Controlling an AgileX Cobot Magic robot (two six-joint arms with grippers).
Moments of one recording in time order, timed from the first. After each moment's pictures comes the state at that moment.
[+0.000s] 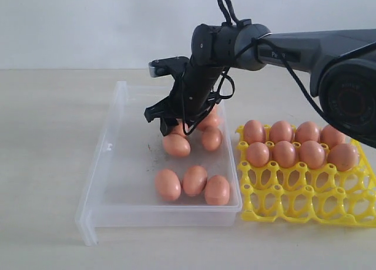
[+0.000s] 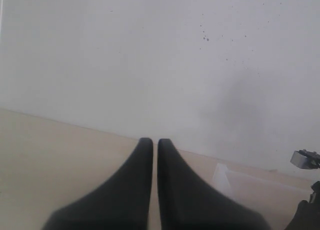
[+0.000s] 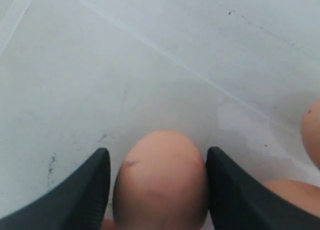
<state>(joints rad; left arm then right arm) 0.10 0.00 0.00 -0.40 0.00 0.18 0.56 2.40 -1.97 0.28 0.87 -0.18</state>
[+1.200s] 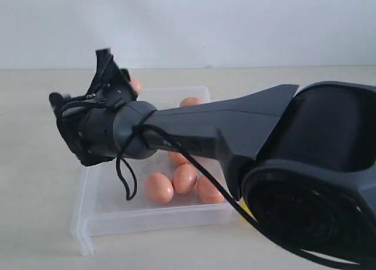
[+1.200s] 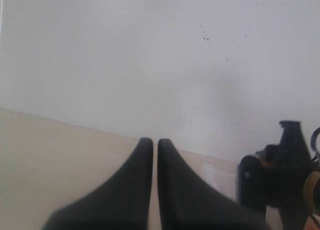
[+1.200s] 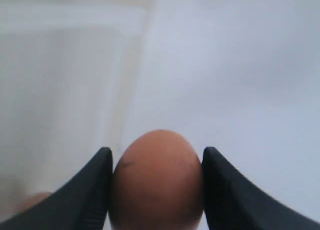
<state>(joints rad) 0.10 0.00 0.00 -0.40 0.00 0.18 1.02 2.41 -1.90 -1.50 0.90 0.20</state>
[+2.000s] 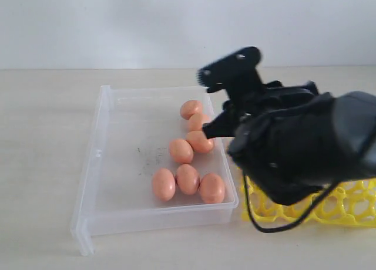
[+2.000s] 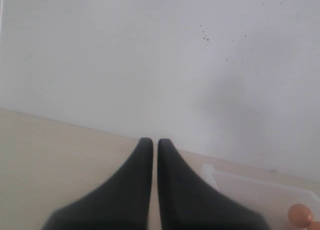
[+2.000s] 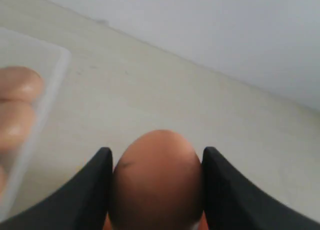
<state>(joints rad) 0.10 0.00 0.00 -0.40 0.00 0.18 0.87 1.77 -0.84 -1.73 0.89 1.89</state>
